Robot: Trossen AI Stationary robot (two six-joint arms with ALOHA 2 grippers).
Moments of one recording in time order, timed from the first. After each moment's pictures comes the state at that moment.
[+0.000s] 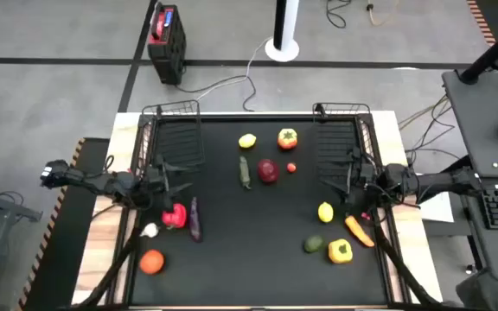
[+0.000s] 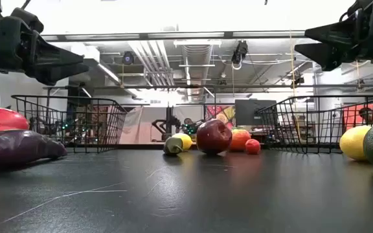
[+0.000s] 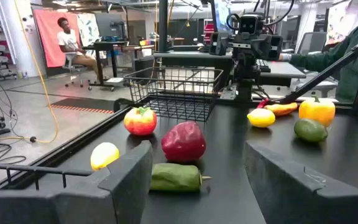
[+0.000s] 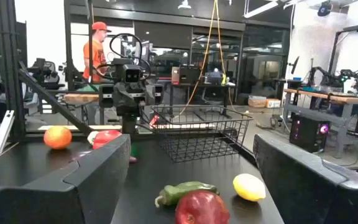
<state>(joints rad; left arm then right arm) -0.25 0.09 0.01 0.07 -0.53 -0.01 0.06 0.15 0.01 0.31 0.23 -0.11</state>
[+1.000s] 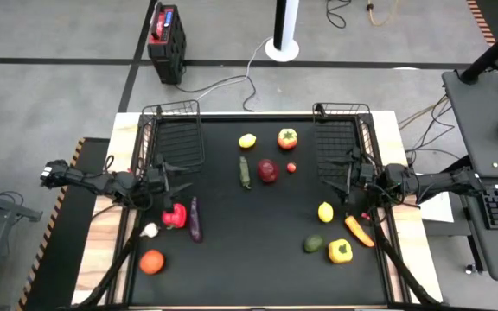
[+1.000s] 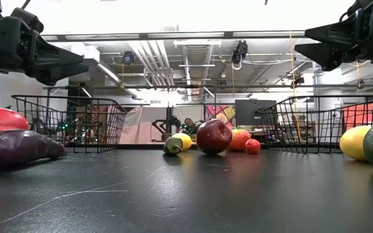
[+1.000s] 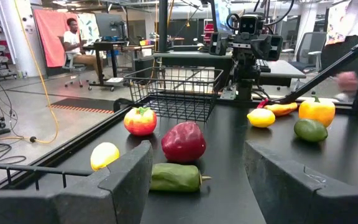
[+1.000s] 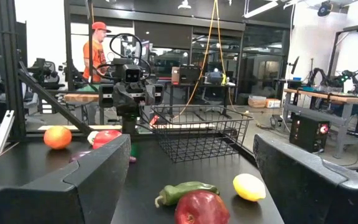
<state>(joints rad) -0.25 0.09 0.01 0.07 -0.53 -0.01 0.06 0.15 0.01 0.31 0.23 -0.11</state>
